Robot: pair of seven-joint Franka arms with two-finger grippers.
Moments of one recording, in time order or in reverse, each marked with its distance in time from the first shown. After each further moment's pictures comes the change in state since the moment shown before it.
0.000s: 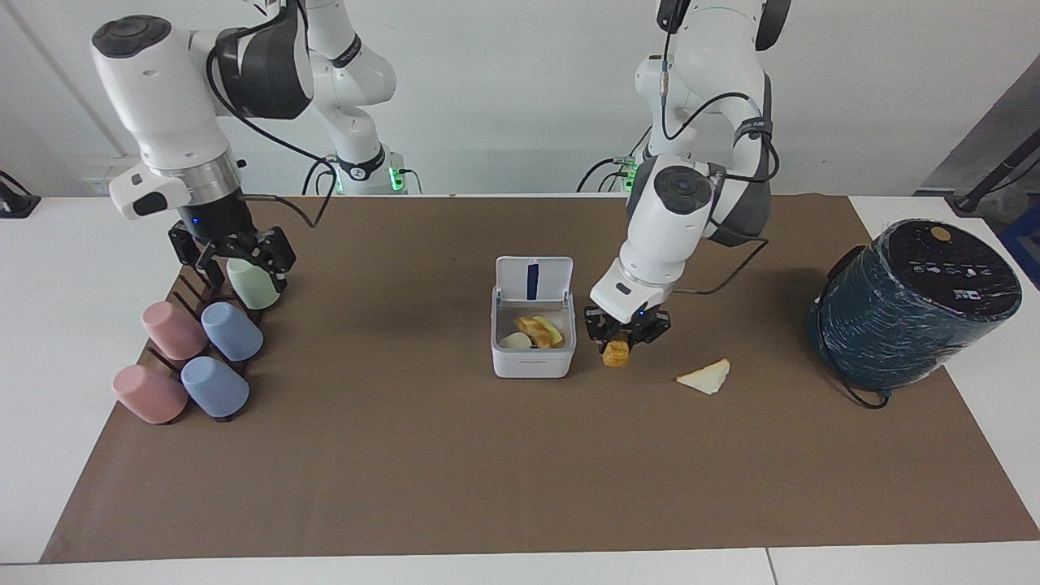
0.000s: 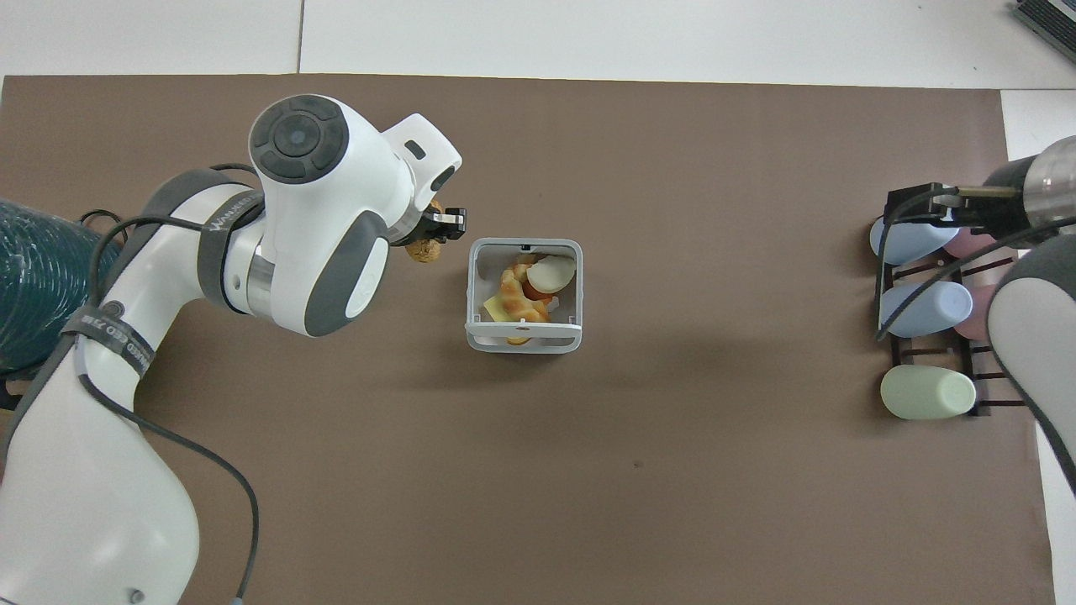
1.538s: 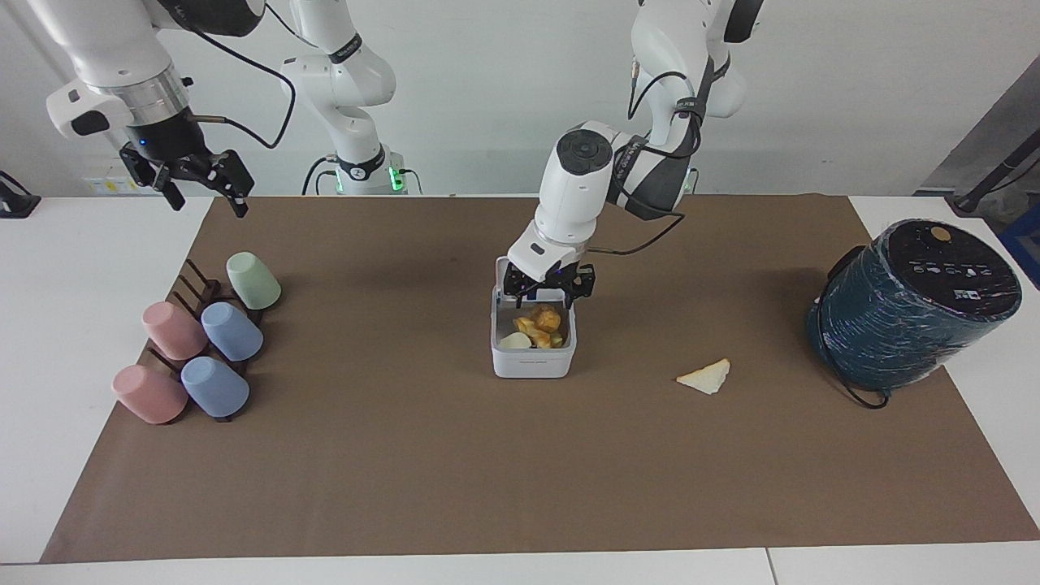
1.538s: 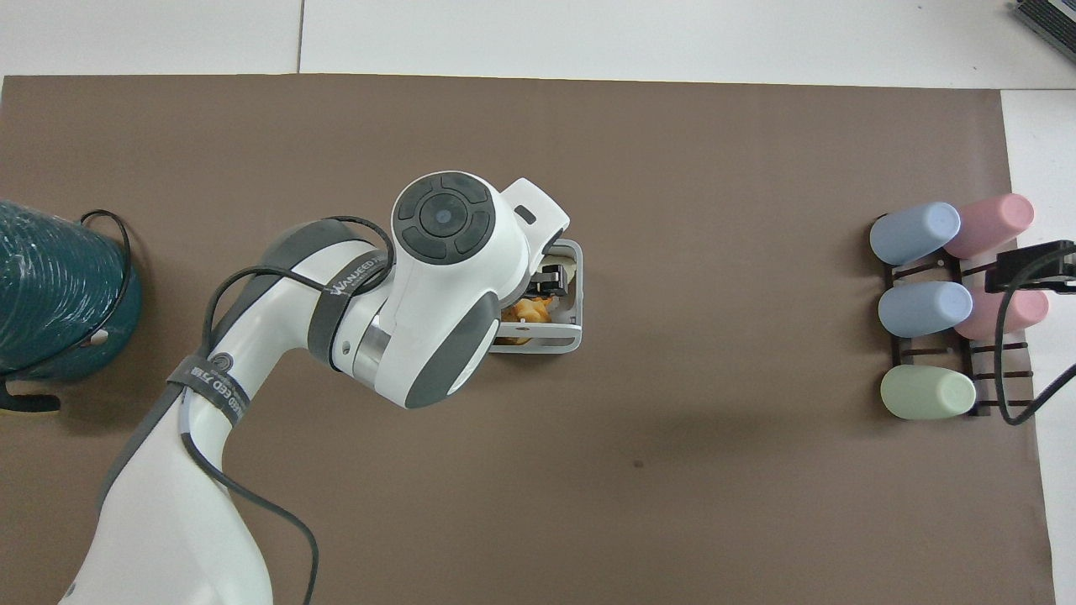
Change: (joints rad) left arm -0.149 -0.034 0.010 -0.029 -0.032 -0.036 -0.179; right arm -0.050 -0.089 0.000 0.074 -0.016 -0.278 -0.042
